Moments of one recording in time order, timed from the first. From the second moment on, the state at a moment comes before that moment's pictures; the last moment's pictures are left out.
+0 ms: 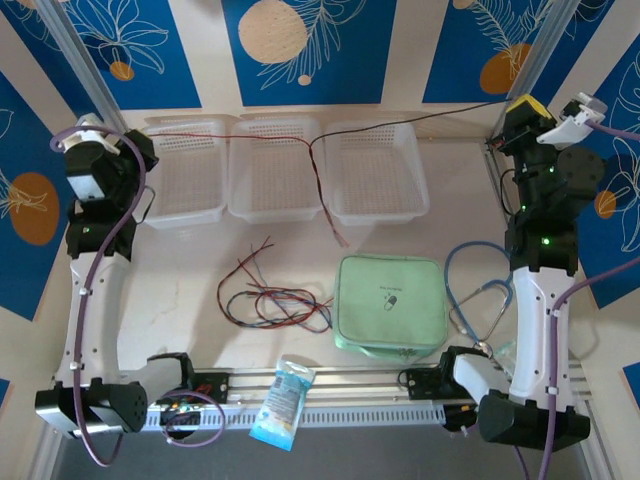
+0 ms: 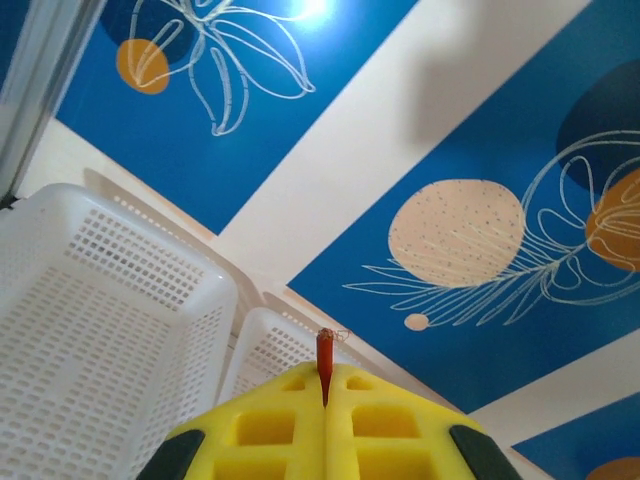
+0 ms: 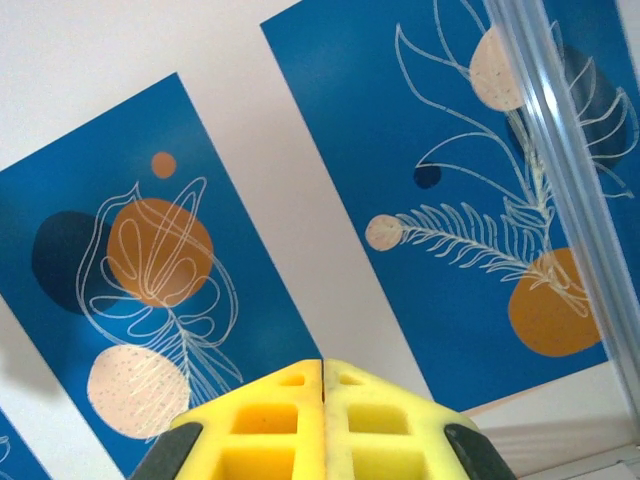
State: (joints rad) left arm 0.12 1.10 1.27 -0.28 0.08 -0.73; right arm -0.19 1.00 1.32 -0.08 -0.12 0.48
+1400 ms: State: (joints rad) left arm 0.49 1.13 0.84 -0.17 0.34 -0.87; right arm -0.34 0.93 1.42 -0.14 -0.15 0.38
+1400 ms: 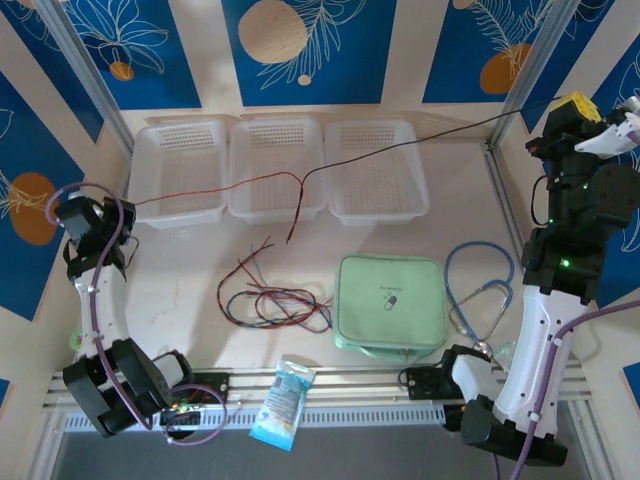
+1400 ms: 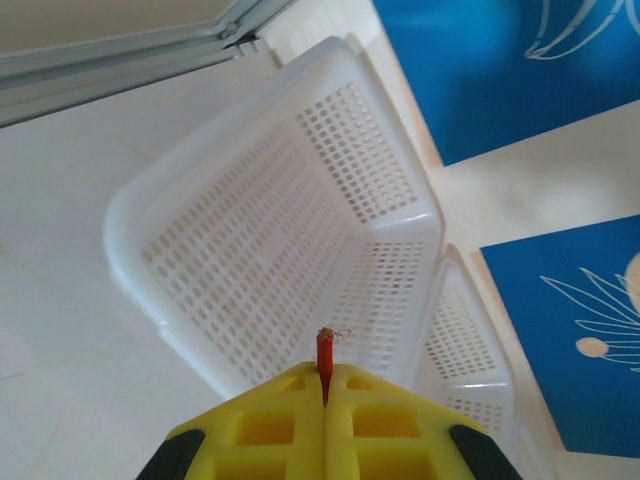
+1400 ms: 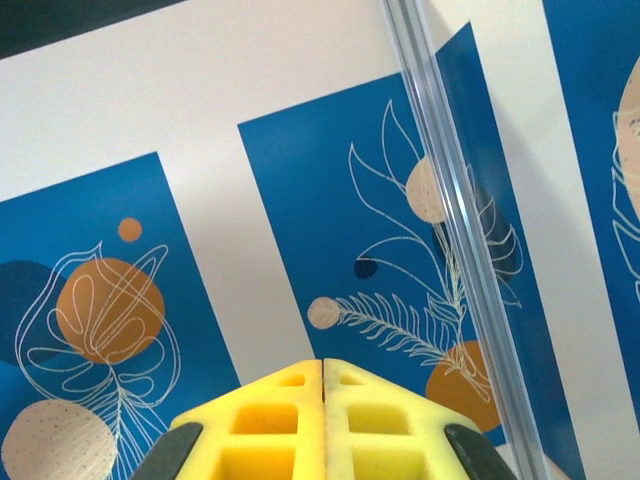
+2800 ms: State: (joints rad) left arm 0.62 1.40 0.79 -0.15 0.35 -0.69; right arm -0.38 1.02 1.70 -0.06 -0.04 -0.06
